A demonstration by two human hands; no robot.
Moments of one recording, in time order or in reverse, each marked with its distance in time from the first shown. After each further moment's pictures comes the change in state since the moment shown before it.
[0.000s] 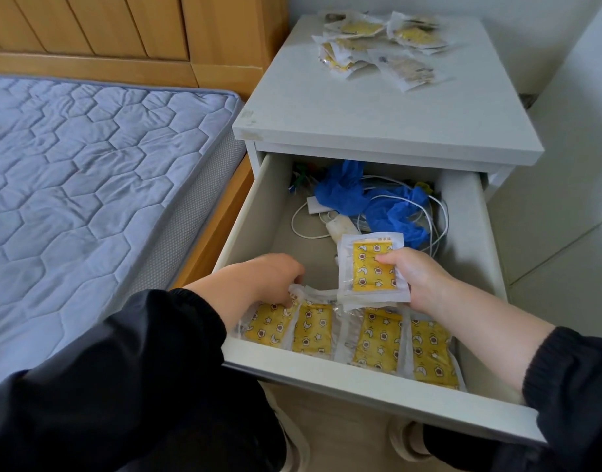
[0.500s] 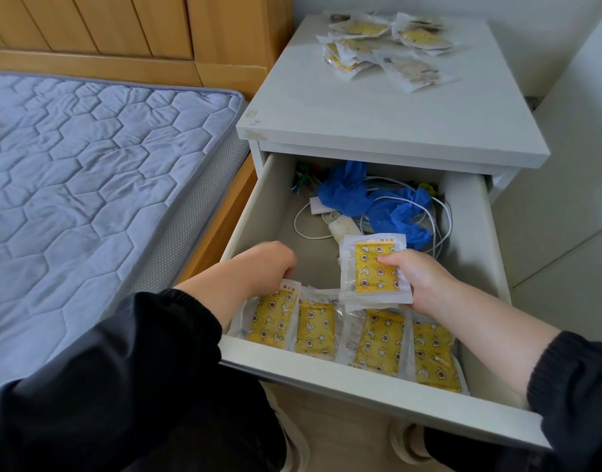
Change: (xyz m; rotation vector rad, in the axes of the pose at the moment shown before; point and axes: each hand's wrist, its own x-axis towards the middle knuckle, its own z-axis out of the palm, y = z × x) left_hand -0.013 -0.009 -0.014 0.064 0.105 -0.048; right_hand 0.000 -0.001 0.001 -0.023 -0.008 -0.011
